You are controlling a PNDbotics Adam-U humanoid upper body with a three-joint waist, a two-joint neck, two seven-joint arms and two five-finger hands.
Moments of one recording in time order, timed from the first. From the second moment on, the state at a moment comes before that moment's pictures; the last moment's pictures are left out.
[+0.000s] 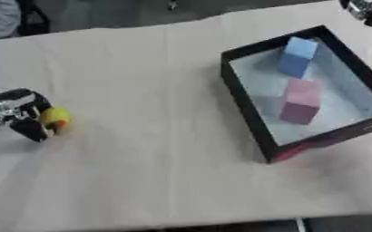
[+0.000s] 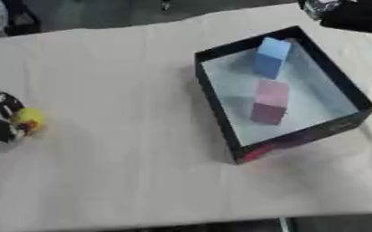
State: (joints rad) left arm -0.71 0.65 -0.40 -1.36 -0.60 0.52 -0.54; right arm -0.59 -0.79 0.01 -1.69 -0.11 0.22 0.00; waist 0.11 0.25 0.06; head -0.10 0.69
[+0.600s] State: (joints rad) left arm -0.67 0.69 -0.32 -1.56 -0.54 0.53 -0.49; right arm -0.60 -0.79 0.01 -1.70 -0.13 0.21 0.00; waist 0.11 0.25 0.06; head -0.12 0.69
